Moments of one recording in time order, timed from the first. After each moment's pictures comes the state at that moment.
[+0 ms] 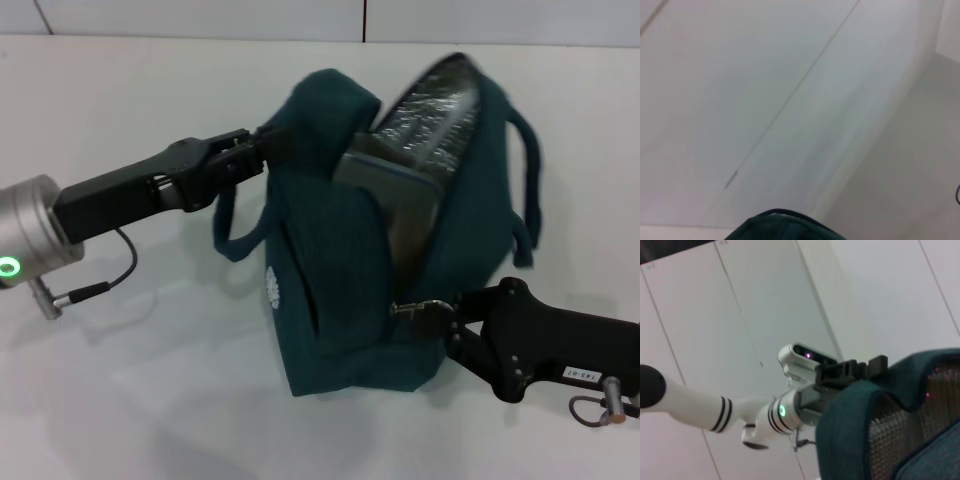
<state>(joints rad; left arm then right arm) -0.43 -2.05 0.81 0.49 1.51 1.75 -1.58 0.44 2.00 -1.75 -0.34 -0.87 -1.58 1.01</state>
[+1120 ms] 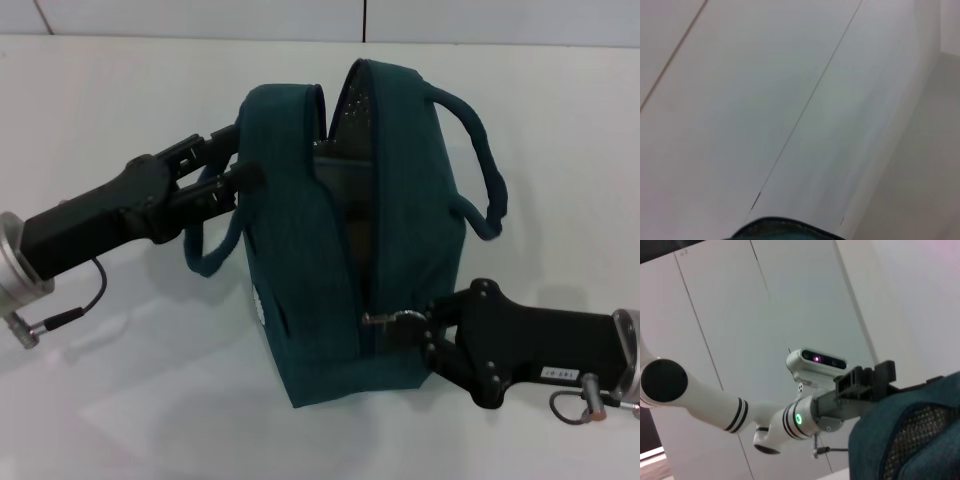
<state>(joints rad) -0.35 -2.04 0.81 0.45 1.46 1.77 -1.37 0.51 2.01 -1.75 -0.33 -0.92 -1.60 1.01</state>
